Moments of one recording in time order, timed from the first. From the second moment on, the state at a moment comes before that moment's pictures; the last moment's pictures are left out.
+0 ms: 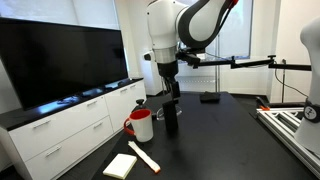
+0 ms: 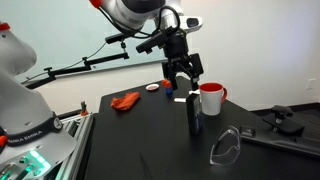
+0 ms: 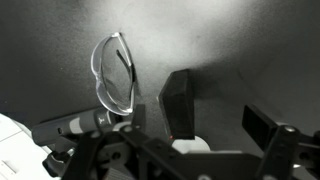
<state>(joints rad) -0.08 0.00 -0.06 -2.44 -0.41 2.45 -0.20</state>
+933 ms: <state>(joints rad) -0.05 -0.20 -0.03 -2.44 -0.16 2.25 -0.14</state>
